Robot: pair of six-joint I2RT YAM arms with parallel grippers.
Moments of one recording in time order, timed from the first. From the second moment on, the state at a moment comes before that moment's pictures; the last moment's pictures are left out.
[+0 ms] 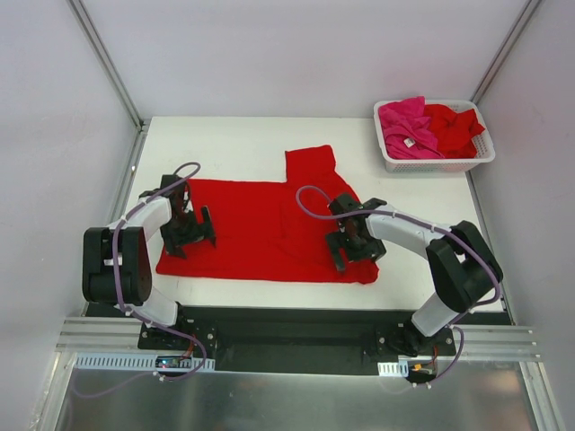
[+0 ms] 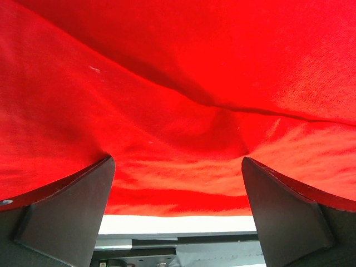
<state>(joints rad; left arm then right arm) 0.03 1.55 0.87 -0.75 0.14 -0.33 0.64 1.62 0.95 -0.83 0.10 0.27</state>
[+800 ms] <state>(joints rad) 0.01 1.38 1.02 -0.85 0.22 -0.35 0.64 1.84 1.33 -0.81 0.14 0.23</state>
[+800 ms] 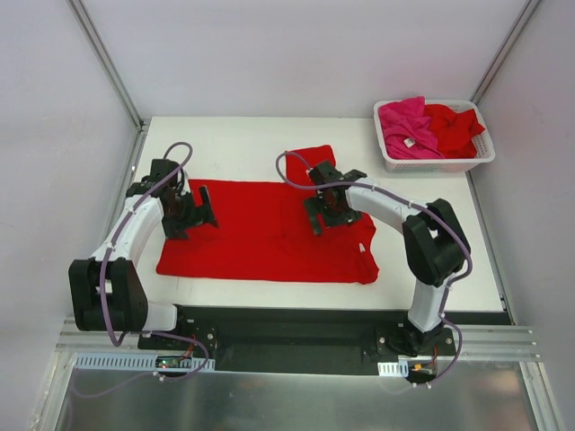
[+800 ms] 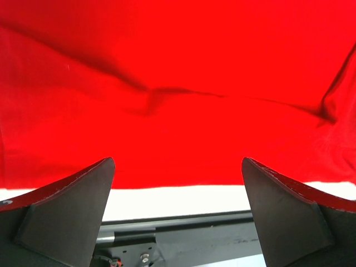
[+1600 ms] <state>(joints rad) -0.02 1.24 0.90 -0.87 0.28 -0.35 0.65 2.05 1.72 -0.76 -0.04 0.23</state>
